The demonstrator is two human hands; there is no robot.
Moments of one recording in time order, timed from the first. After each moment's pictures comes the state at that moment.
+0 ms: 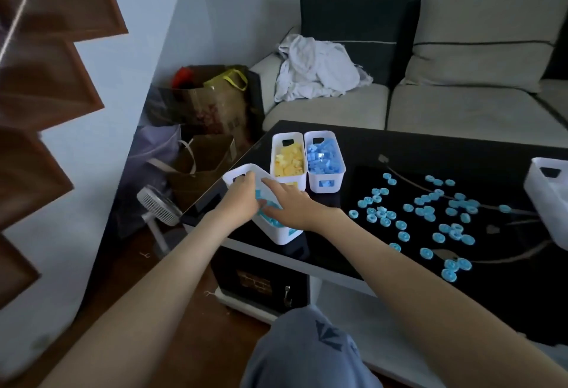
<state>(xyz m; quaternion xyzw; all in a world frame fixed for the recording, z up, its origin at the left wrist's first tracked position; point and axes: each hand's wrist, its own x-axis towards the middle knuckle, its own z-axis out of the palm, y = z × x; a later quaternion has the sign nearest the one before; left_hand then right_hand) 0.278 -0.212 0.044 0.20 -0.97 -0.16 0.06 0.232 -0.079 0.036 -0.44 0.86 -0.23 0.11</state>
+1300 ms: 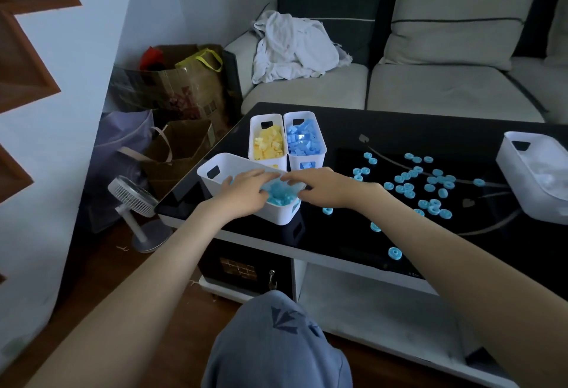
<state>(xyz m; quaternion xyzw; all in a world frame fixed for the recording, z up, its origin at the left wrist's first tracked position) 0.264 -0.189 0.025 0.06 -0.99 -0.11 -0.04 0.205 -0.003 0.043 -0.40 0.88 -0.20 0.16</state>
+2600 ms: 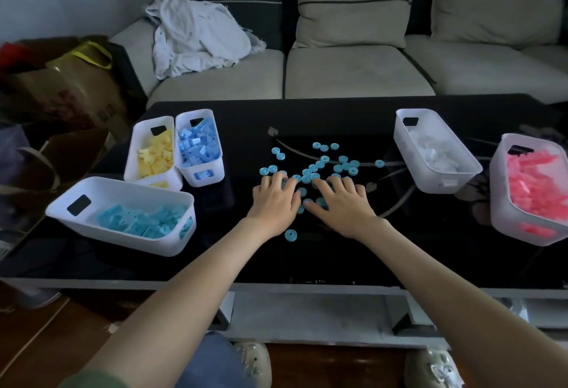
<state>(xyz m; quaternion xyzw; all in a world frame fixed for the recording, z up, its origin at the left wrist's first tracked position) 0.158 0.009 -0.060 -0.12 -0.98 -0.09 0.12 0.162 0.178 -0.052 -0.14 0.99 -0.08 -0.05</state>
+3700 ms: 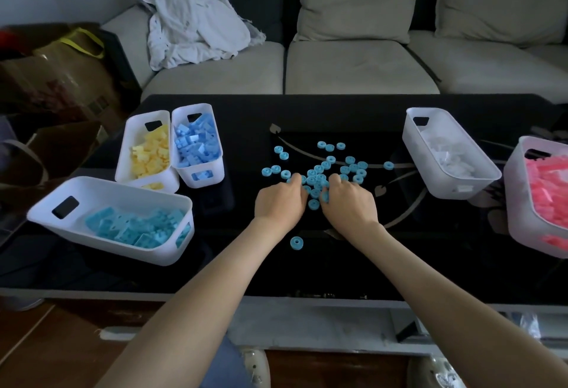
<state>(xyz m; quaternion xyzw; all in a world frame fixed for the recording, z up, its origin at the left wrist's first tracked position) 0.146 0.017 -0.051 -0.09 -0.98 -0.09 0.12 0.146 0.160 -0.052 -0.07 0.99 -0.07 -0.14</state>
